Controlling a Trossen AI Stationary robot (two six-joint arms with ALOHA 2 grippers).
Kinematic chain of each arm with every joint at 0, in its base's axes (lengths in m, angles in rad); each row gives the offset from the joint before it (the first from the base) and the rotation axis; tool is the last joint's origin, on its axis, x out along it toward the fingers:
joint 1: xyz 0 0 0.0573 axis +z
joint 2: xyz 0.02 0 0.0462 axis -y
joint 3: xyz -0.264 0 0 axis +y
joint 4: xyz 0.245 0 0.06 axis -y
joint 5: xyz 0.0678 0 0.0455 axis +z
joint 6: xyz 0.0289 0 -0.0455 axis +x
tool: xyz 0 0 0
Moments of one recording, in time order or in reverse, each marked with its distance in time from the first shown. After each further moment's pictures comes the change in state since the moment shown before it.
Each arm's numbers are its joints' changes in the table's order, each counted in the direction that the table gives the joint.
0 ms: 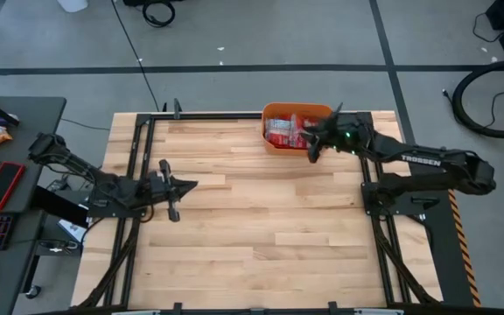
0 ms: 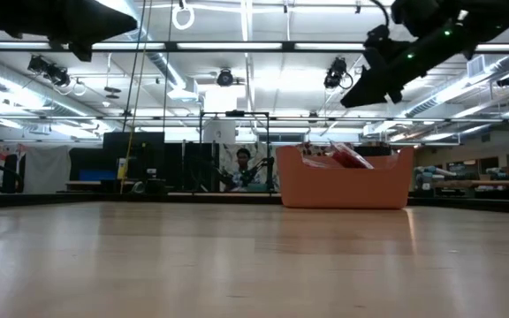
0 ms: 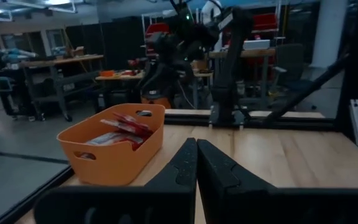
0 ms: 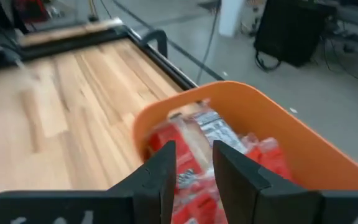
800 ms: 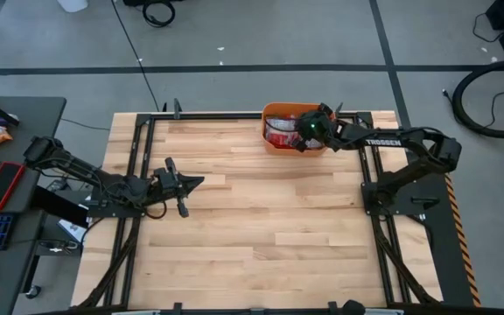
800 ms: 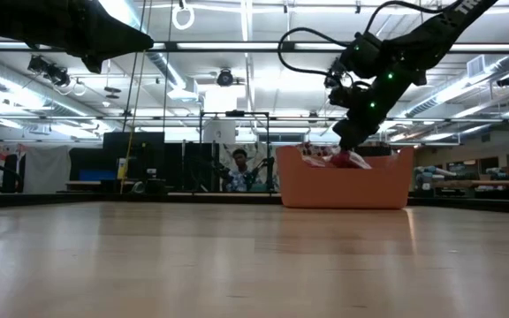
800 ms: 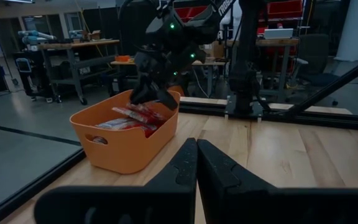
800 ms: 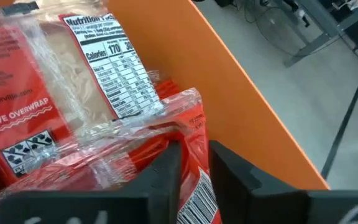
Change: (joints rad) left arm 0.105 -0.122 -0.017 0.036 -0.030 -0.073; right arm -0.068 -0.430 -0.156 -0.036 -0.339 -0.225
